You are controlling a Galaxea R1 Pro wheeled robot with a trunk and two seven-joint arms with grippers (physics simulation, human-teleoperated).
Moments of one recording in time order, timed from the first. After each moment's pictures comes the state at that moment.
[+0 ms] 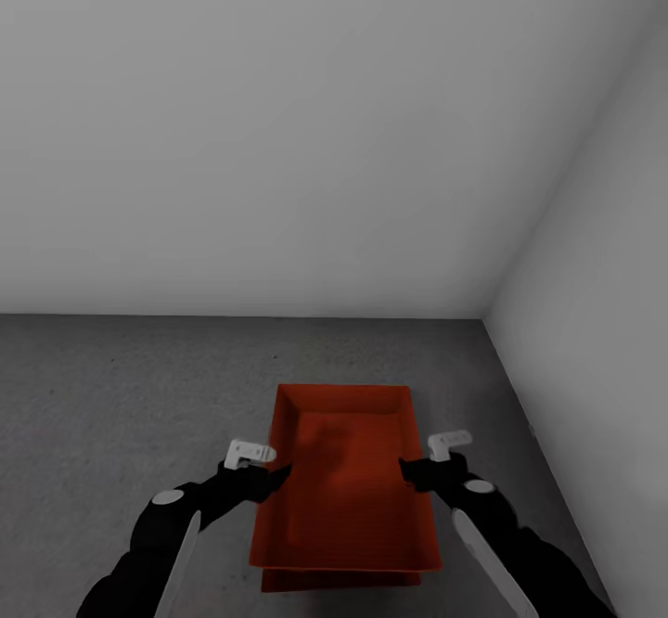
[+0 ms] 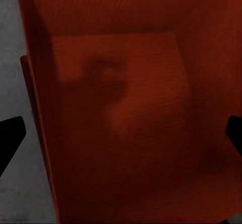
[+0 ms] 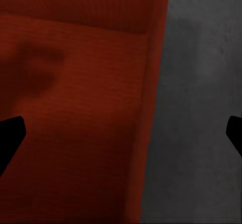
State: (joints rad) left arm -0.23 -0.05 0.00 -1.41 -0.06 0.61 -0.42; right arm -0.35 -0.20 0.46 -1.34 -0.43 0.58 -0.30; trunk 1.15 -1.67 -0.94
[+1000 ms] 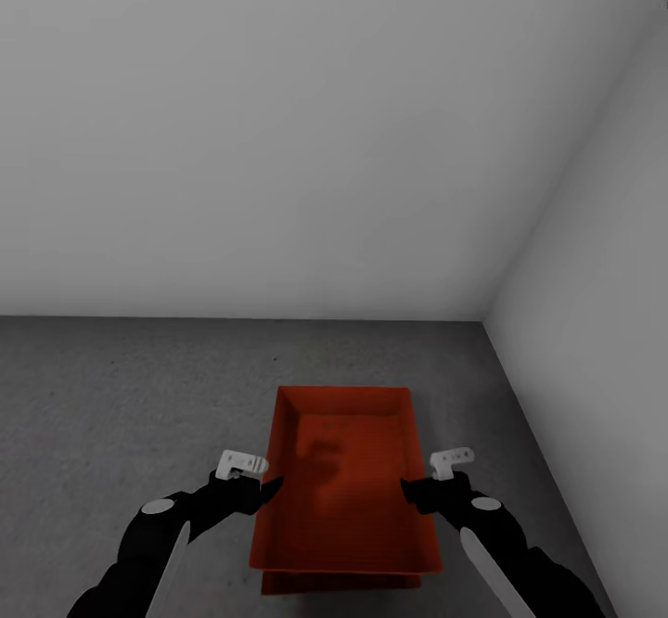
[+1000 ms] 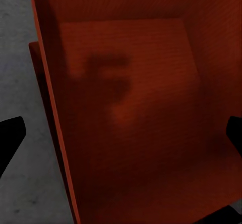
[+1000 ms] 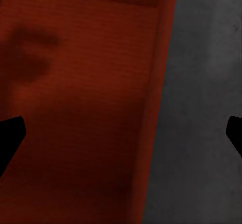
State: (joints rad) left arm -0.21 -0.01 0.00 -1.41 -0.05 0.61 -0.43; right arm -0.30 -0.22 0.46 -1.34 -0.45 0.59 -0.27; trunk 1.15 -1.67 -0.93
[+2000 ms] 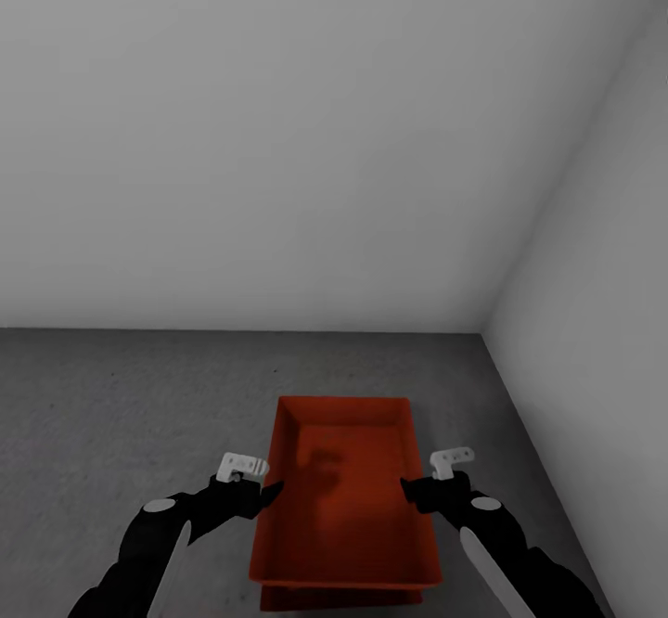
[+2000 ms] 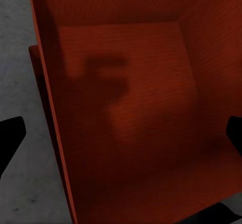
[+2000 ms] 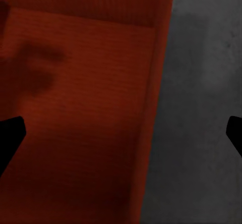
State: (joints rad) left arm -0.21 -0.02 0.00 -1.41 -0.05 0.67 -0.43; right arm -0.30 -0.22 0.46 -1.34 -0.45 0.58 -0.27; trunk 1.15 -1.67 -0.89
